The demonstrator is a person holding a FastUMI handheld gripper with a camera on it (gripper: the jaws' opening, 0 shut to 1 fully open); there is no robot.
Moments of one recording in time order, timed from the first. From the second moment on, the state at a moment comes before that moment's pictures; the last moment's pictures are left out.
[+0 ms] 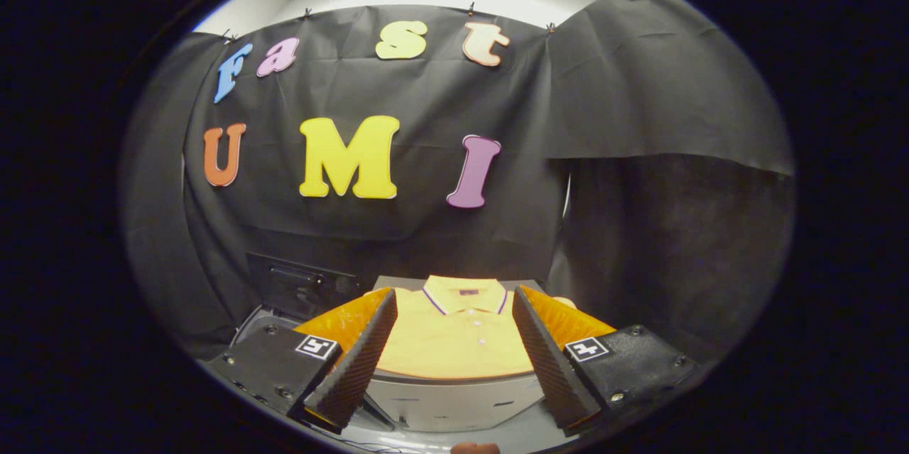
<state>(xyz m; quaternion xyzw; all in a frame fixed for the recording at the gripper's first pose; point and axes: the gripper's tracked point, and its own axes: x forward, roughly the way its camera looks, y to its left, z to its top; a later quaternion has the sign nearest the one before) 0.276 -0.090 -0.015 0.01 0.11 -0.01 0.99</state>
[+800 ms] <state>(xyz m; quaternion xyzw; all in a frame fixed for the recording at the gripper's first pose) 0.384 -0.112 -0.125 0.00 0.30 0.02 0.95</state>
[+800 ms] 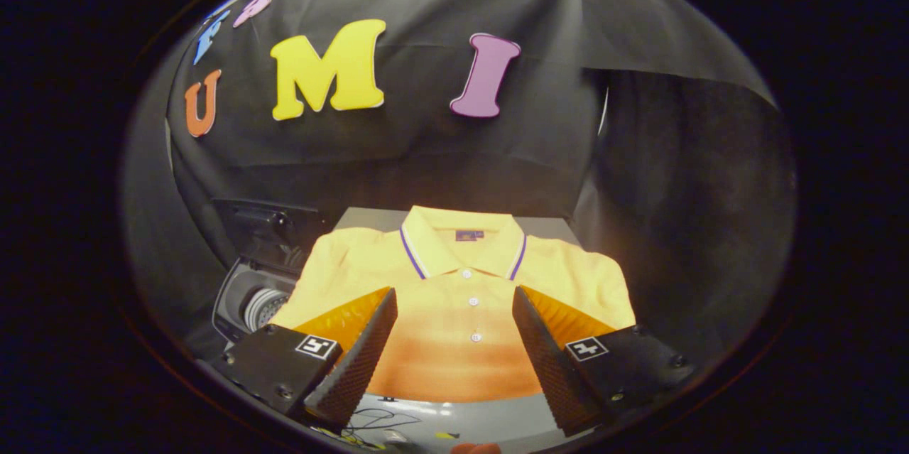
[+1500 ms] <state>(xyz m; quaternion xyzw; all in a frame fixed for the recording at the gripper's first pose) 0.429 -0.125 -0.184 0.04 0.38 0.03 0.92</state>
